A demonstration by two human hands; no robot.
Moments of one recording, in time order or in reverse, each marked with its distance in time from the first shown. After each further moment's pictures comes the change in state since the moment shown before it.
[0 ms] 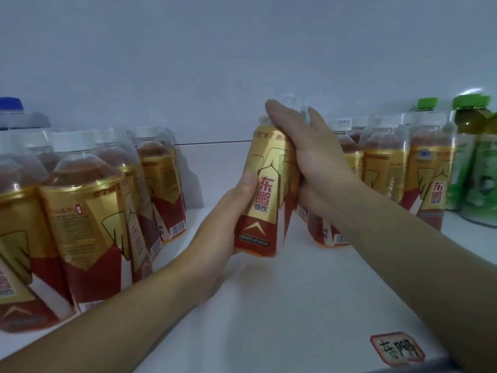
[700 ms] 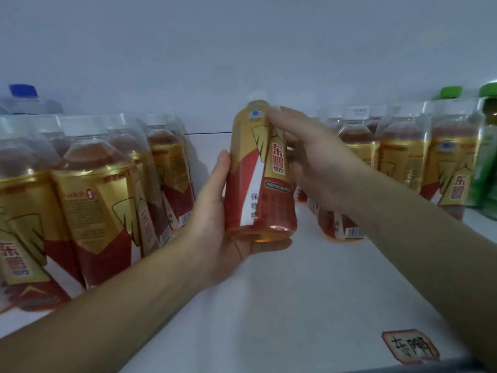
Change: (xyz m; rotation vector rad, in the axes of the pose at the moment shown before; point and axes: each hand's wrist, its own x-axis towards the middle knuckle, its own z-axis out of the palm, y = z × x) left_hand 0.003 0.006 -0.001 -0.369 0.106 -0.187; right_hand 0.001 0.007 -0.002 -0.215 -0.178 0.186
